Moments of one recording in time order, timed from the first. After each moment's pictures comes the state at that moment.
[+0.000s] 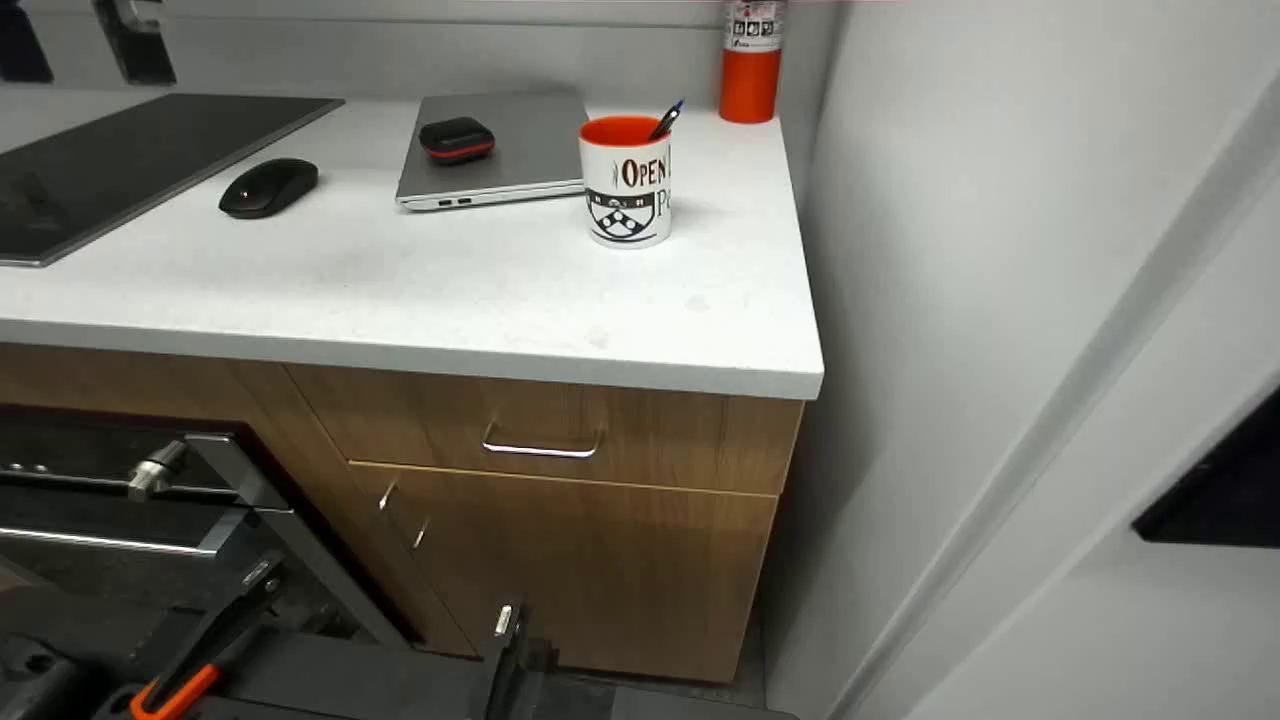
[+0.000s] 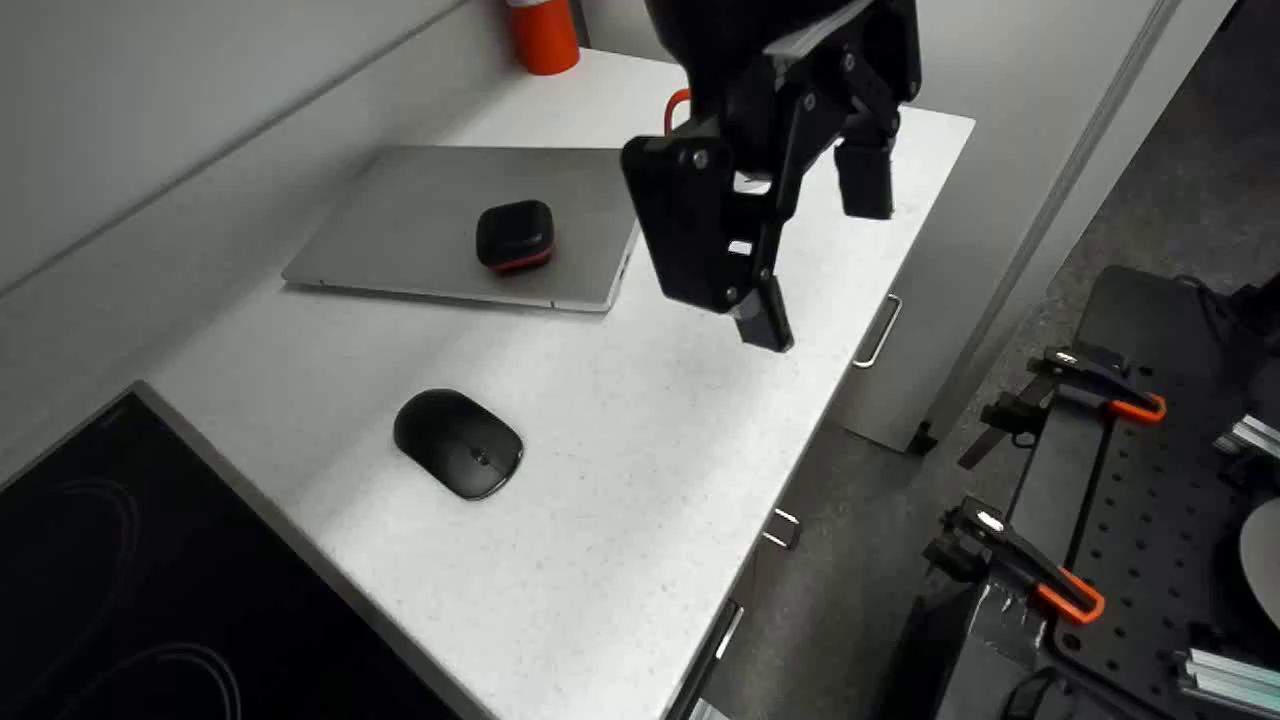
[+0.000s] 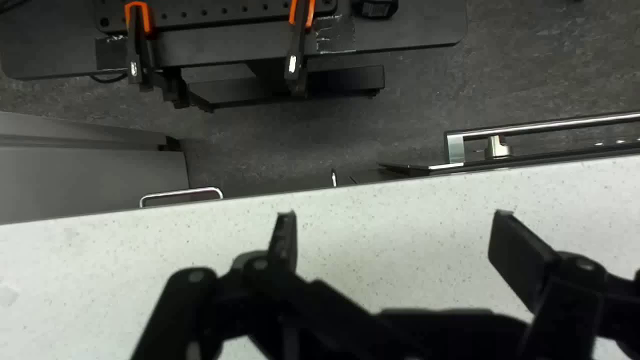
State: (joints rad) arm 0.09 -0.25 0.22 -2.30 0.11 1.79 0.34
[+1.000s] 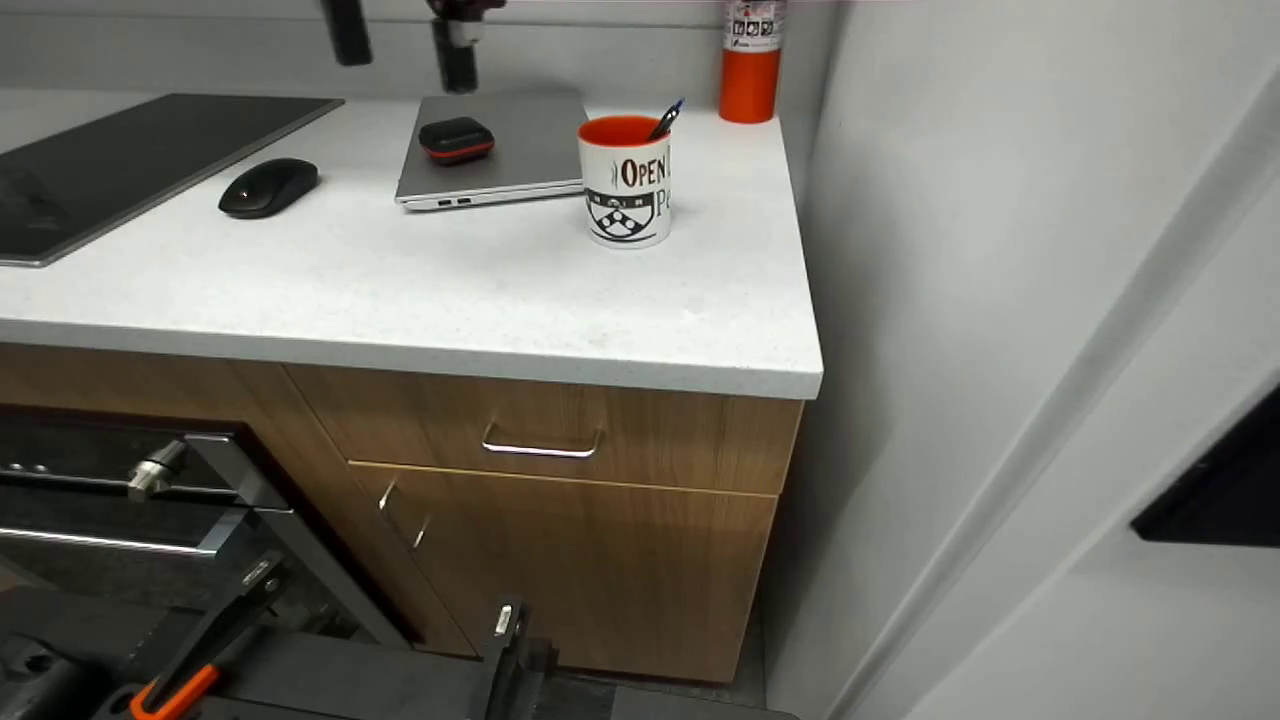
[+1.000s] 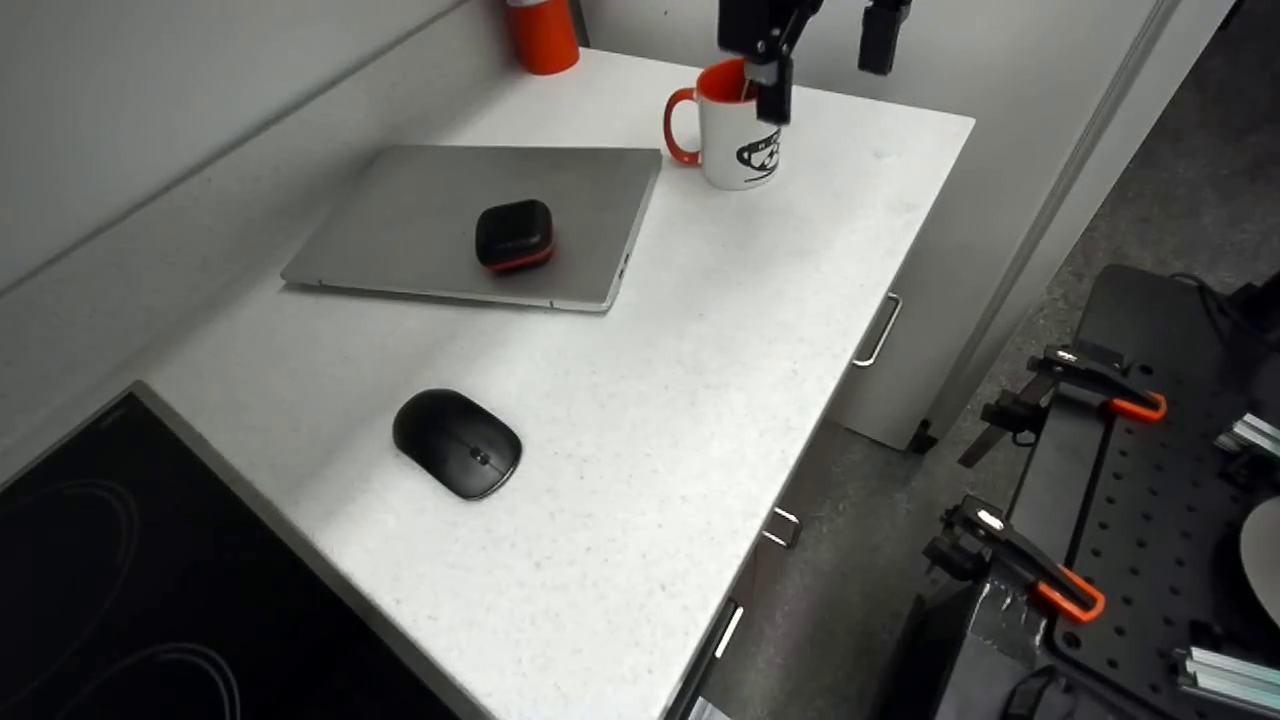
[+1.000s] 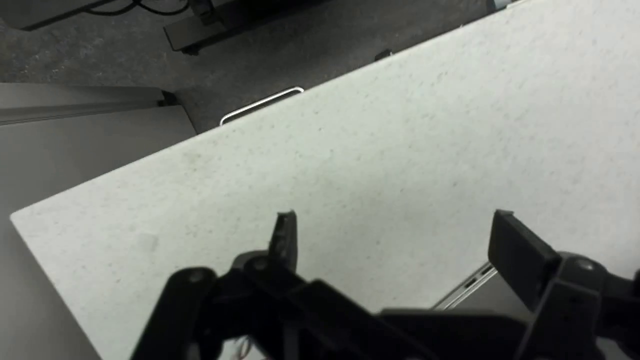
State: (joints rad) arm -0.05 -0.26 -0.02 -2.36 0.08 2.03 0.23
